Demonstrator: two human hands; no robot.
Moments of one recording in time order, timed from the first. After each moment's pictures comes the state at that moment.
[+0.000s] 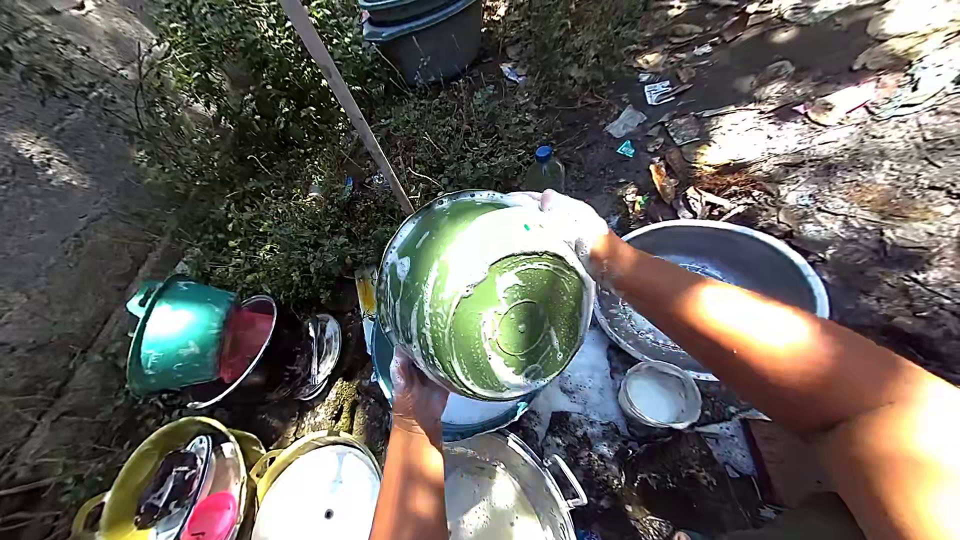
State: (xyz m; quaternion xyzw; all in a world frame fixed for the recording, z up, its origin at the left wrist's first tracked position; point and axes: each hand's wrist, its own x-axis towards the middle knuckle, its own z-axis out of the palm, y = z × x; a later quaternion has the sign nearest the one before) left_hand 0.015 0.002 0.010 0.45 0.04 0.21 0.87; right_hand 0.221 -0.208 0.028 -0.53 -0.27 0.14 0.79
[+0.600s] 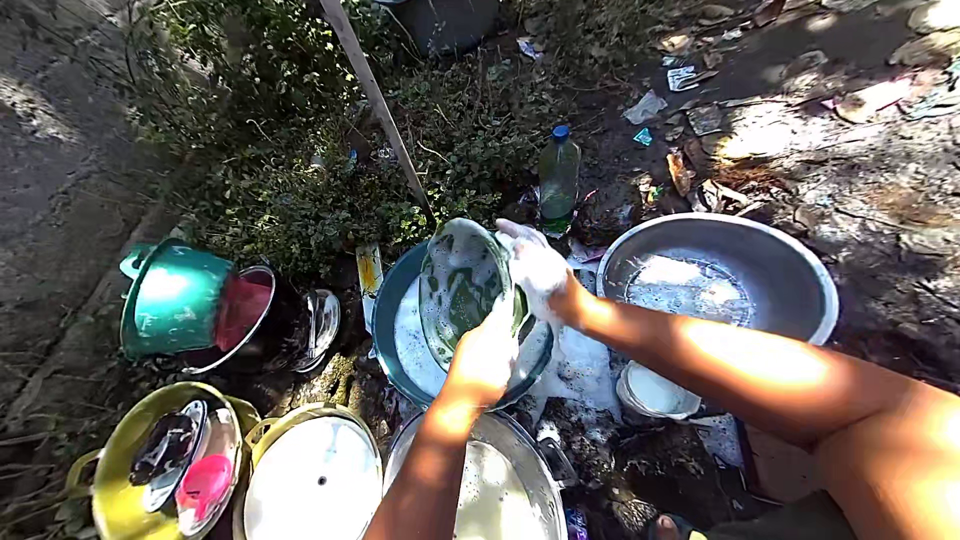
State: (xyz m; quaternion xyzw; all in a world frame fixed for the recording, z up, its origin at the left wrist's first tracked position) left_hand 0.026 -0.039 0.028 0.92 0.02 -0.05 0.39; right_hand 0.152 -0.175 -0.022 -0.70 -0.27 0.13 0.65
